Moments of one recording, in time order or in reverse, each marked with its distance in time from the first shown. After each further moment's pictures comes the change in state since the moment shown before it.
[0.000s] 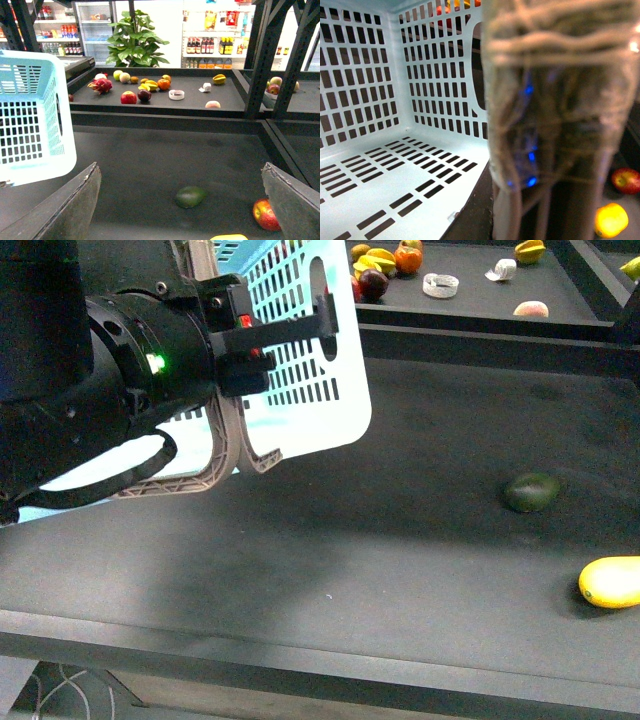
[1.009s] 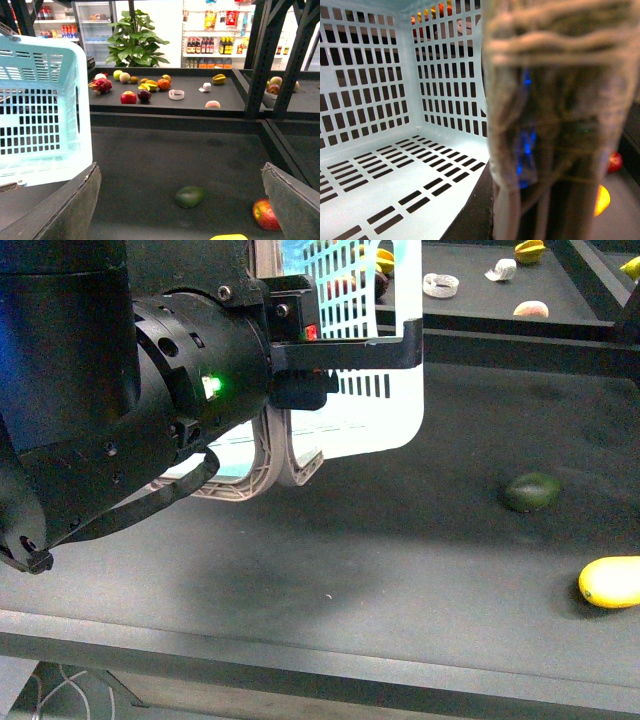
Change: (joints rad) left arm -0.082 -0.025 -0.013 0.036 -0.012 0.066; right arm 0.000 0.000 0.000 0.000 0.000 0.000
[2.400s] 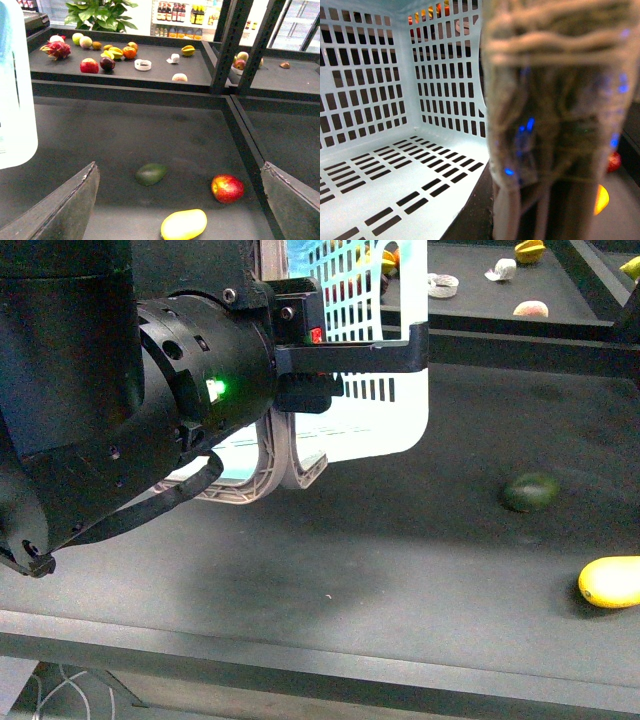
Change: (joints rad) left arm -0.001 0.000 0.000 0.000 0.001 0.000; right arm -0.123 0.548 0.063 0.352 0.005 -0.109
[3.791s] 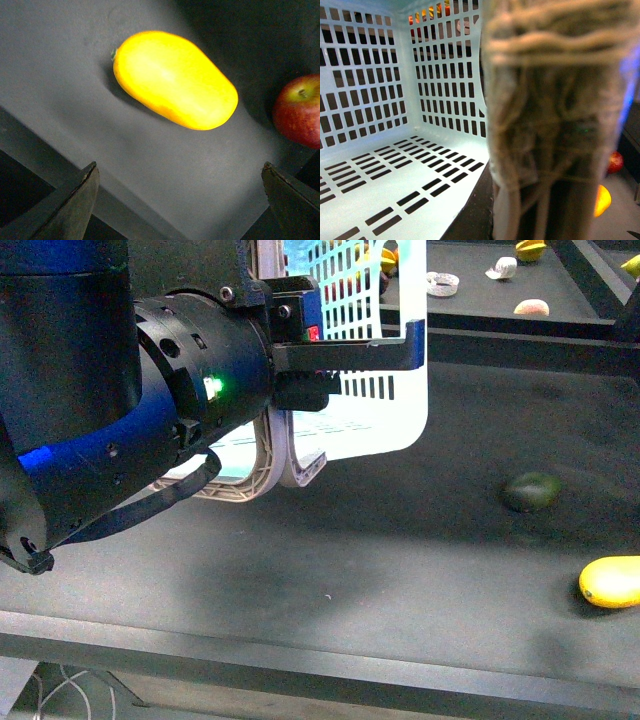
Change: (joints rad) left arm 0.000 0.000 0.000 0.000 -0.001 0.001; right arm -0.297 1.804 0.807 0.057 -0.185 -1.088
